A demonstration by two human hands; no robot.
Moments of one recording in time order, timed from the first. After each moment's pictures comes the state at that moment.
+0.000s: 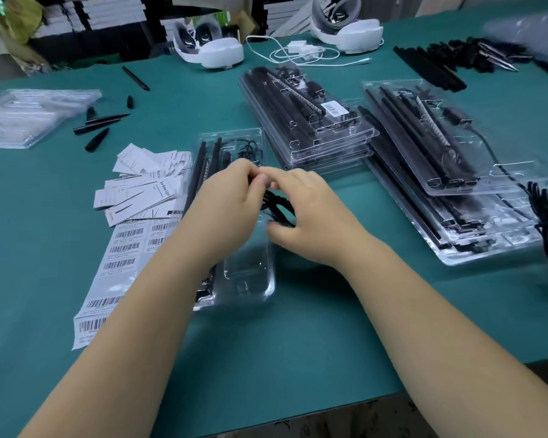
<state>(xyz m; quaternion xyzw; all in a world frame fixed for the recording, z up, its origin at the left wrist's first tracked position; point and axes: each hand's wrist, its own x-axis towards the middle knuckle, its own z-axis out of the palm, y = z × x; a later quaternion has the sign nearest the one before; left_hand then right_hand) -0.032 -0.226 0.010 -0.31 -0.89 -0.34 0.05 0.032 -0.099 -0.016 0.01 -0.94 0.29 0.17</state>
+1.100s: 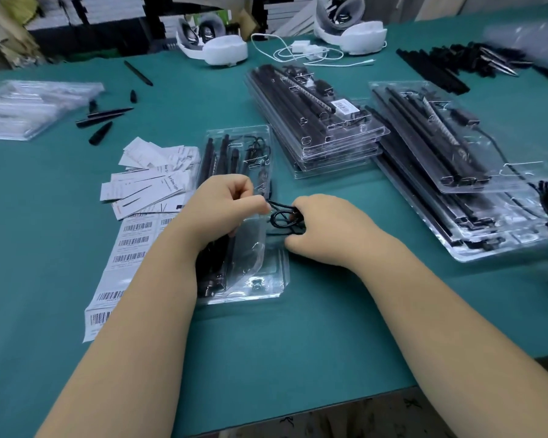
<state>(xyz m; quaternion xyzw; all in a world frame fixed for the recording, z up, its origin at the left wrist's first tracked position) -0.067 -0.251 -0.016 -0.30 -0.80 -0.49 -0.14 0.032 -0.101 -0.020 -0.08 -0.98 0.18 0.01</state>
